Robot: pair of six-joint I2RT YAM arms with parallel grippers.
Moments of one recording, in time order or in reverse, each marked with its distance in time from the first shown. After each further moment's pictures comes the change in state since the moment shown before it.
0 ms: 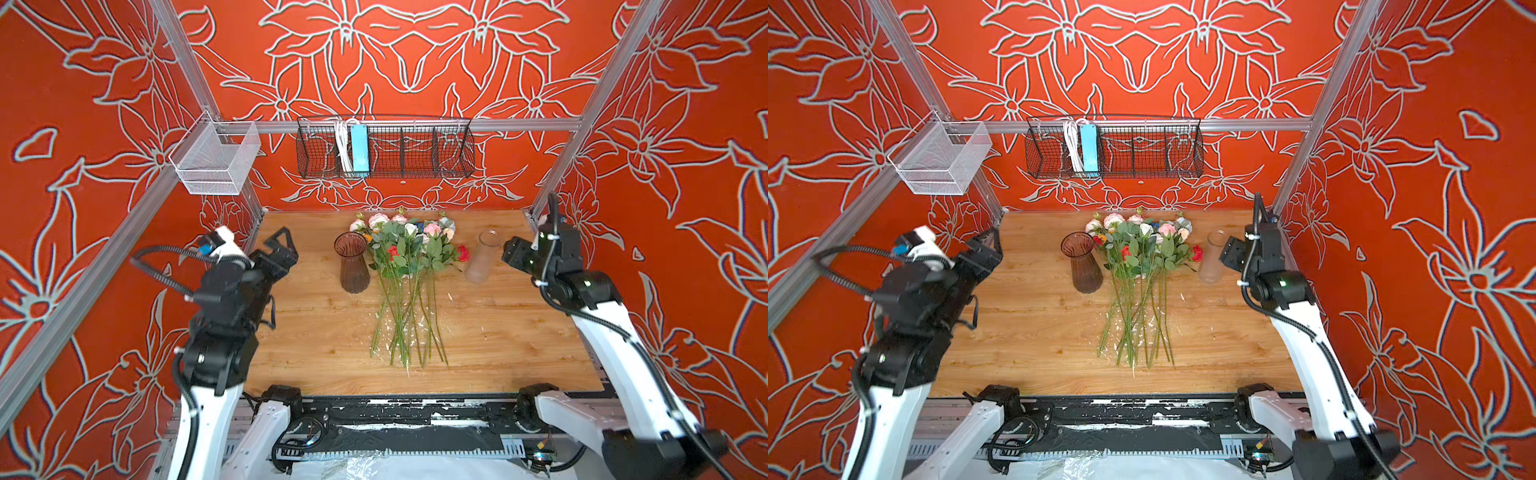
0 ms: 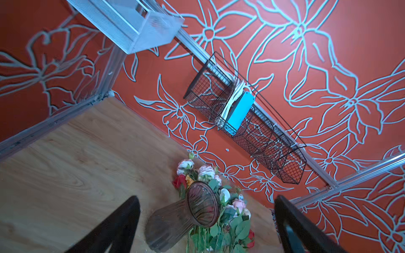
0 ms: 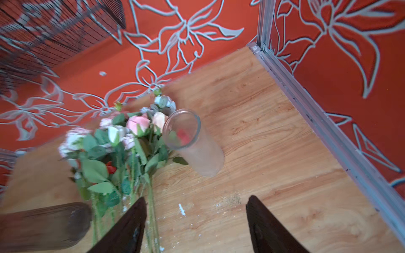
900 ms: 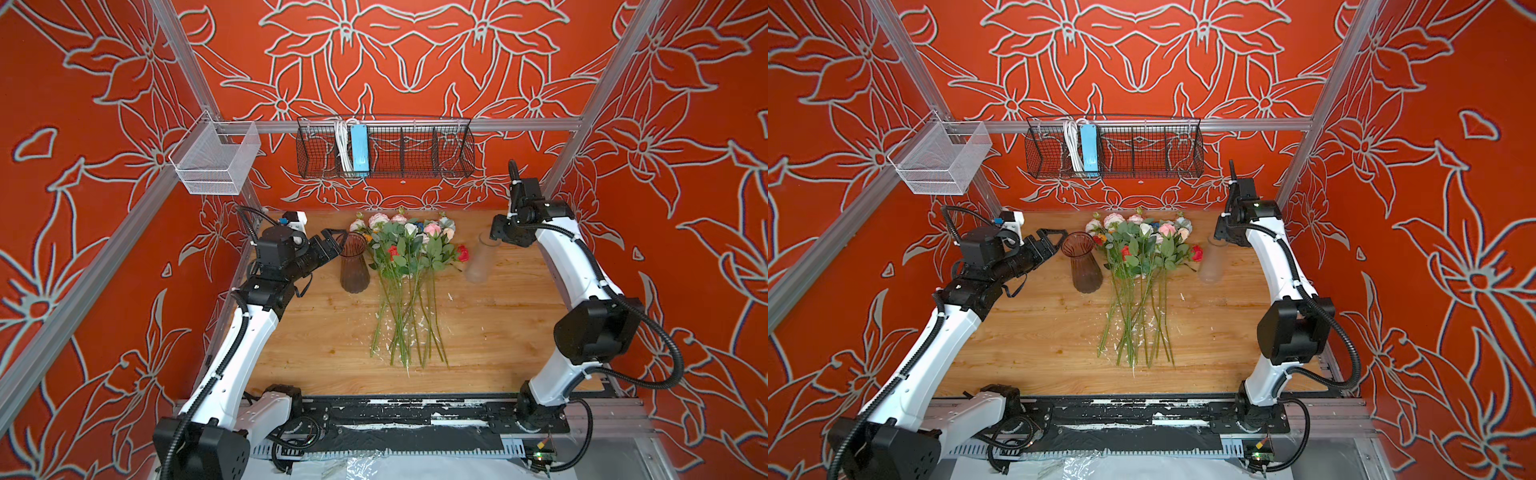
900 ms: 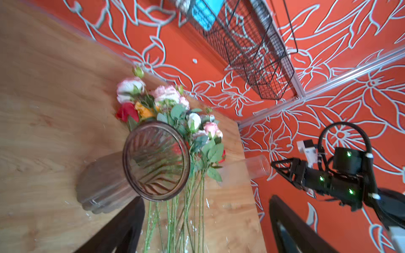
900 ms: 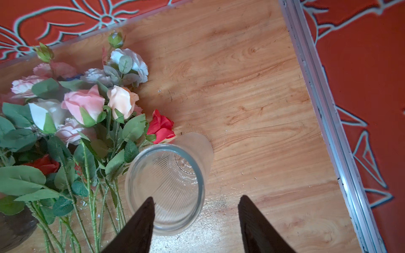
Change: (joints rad) left arm -0.025 0.249 -0.209 0.280 0.517 -0.047; right arm -0.095 0.585 0.537 -0.338 -0.129 -0.134
